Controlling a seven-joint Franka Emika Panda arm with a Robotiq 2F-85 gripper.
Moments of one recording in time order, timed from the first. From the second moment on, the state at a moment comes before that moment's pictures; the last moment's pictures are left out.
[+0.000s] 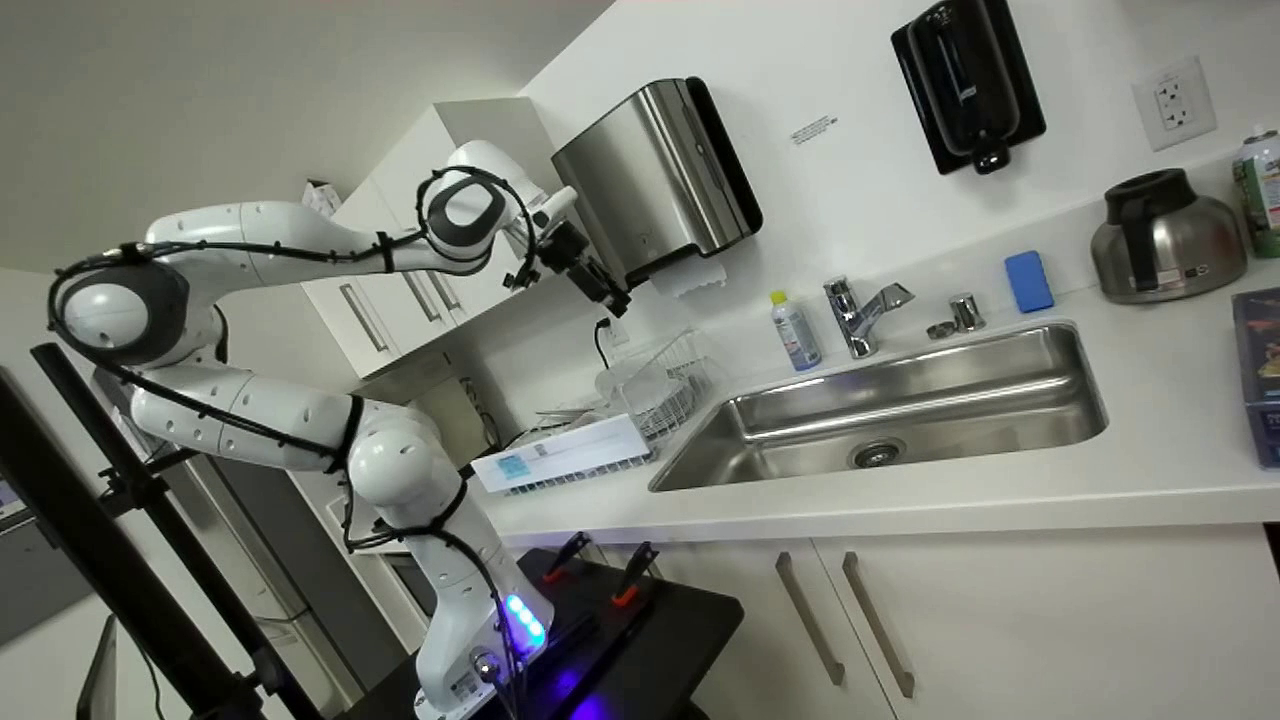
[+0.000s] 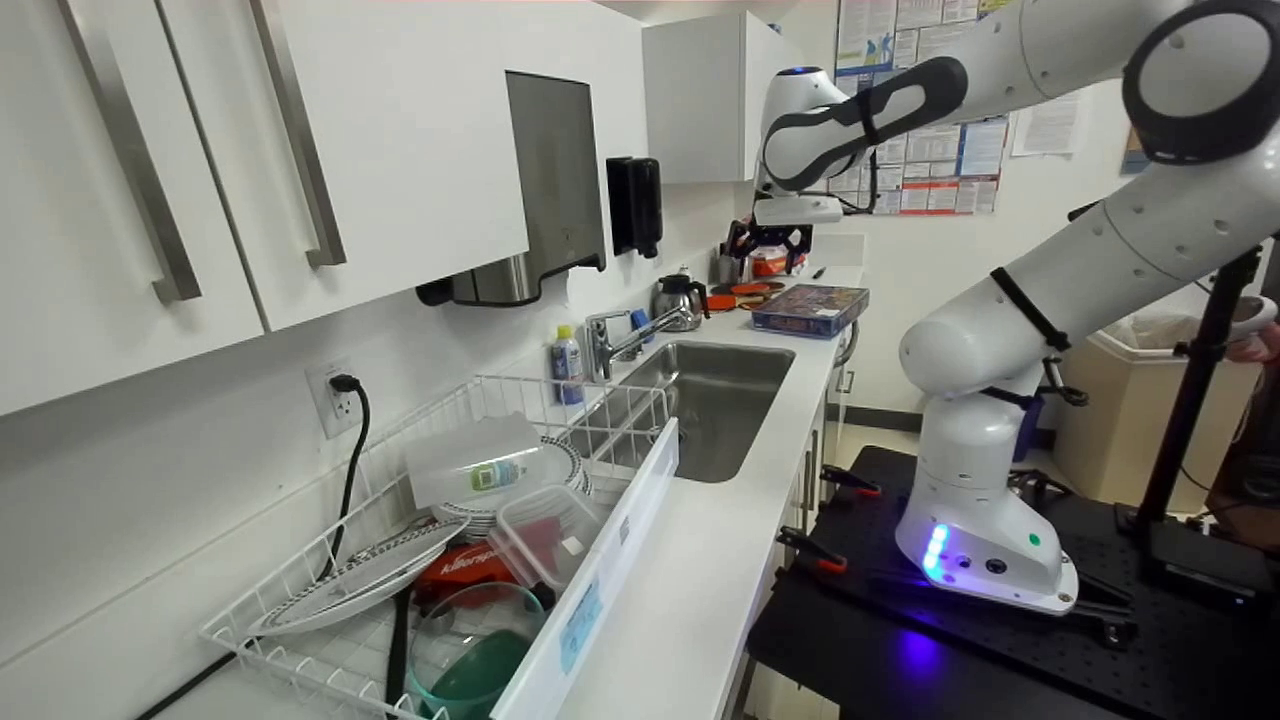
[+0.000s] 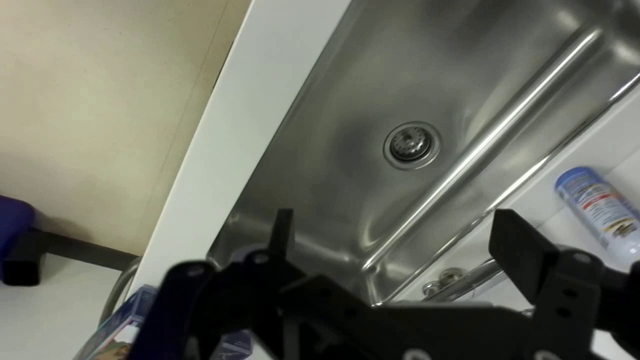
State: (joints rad) arm -0.40 -0.75 0.04 -2.62 -0.12 2.20 0.56
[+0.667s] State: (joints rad) arm -0.46 -0.37 -0.10 -2.35 -0.18 2.28 0.55
